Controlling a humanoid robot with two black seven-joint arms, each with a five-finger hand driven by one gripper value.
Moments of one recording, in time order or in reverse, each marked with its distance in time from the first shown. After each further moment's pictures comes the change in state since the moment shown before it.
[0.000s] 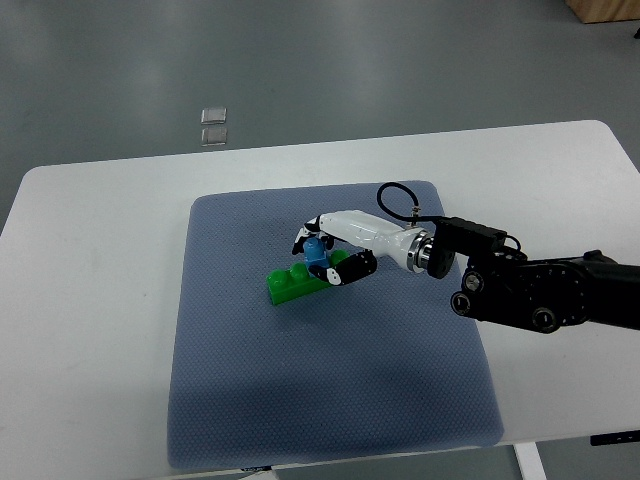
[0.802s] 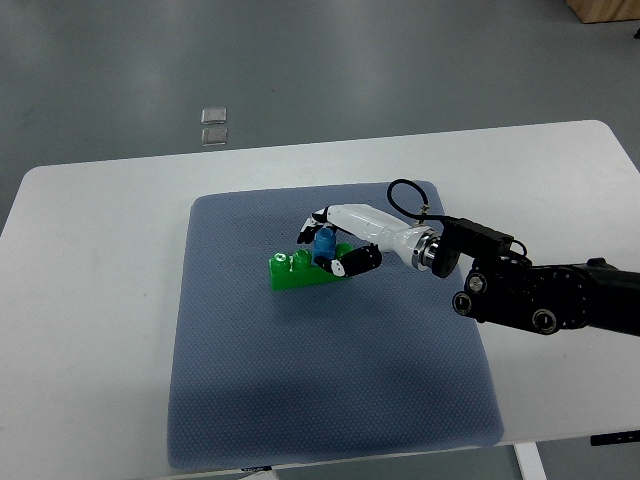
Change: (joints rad) left arm 0.001 0.000 0.000 0.000 0.000 0.001 0.000; right arm -0.034 -0.004 0.046 -0.013 0.009 -0.038 0.013
